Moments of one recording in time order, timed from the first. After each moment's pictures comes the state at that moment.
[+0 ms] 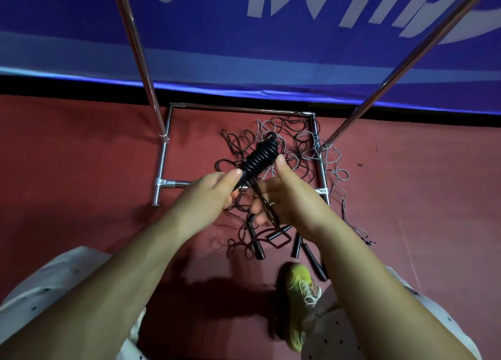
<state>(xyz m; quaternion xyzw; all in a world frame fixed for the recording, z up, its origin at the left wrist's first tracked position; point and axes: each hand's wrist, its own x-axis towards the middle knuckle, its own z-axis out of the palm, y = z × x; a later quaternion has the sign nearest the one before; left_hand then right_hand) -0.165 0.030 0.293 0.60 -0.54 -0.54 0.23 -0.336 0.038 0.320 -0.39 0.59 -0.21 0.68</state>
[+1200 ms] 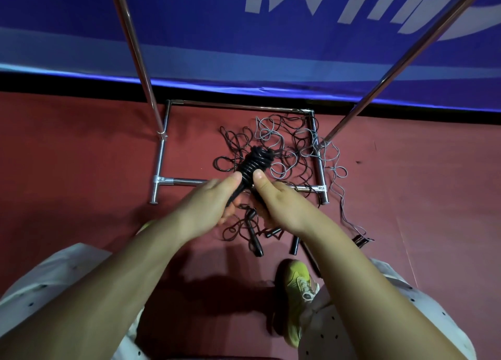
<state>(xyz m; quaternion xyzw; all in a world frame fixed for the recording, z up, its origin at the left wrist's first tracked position) -0.171 0.037 0.295 0.55 -0.50 -0.63 0.21 -0.331 0.042 0.310 -0.58 0.62 -0.10 0.52</state>
